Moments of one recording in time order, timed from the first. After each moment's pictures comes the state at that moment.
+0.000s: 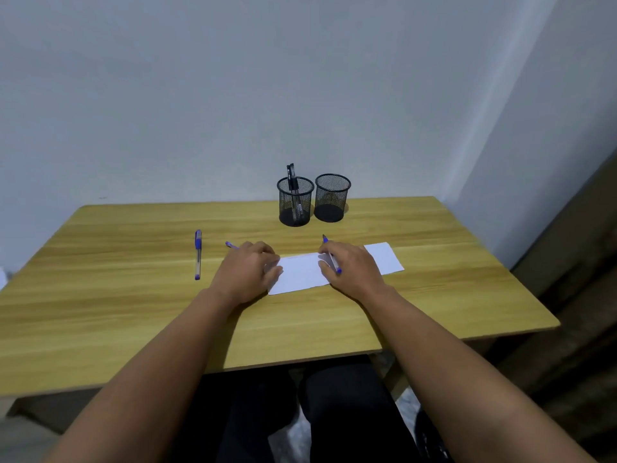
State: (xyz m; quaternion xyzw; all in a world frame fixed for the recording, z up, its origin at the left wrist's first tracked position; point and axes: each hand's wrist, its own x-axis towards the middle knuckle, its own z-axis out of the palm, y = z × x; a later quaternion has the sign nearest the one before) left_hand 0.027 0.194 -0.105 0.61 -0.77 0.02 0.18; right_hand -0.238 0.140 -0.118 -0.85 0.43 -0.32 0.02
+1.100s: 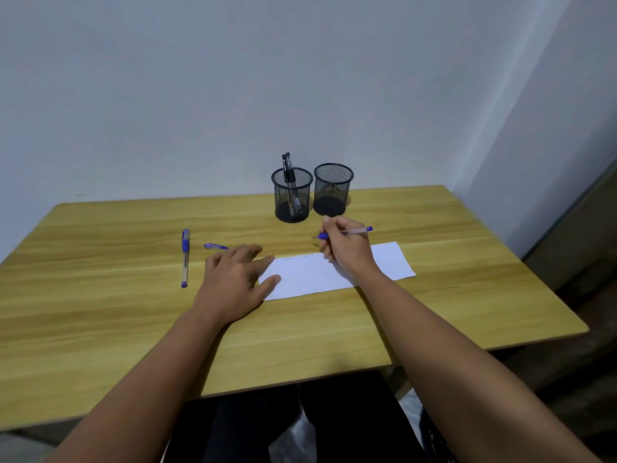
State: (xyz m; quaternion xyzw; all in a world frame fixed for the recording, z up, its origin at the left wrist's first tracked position) left_hand 0.032 0.200 -0.126 0.64 -0.73 0.01 0.22; right_hand -0.200 0.101 -0.100 -0.51 0.45 -0.51 0.53
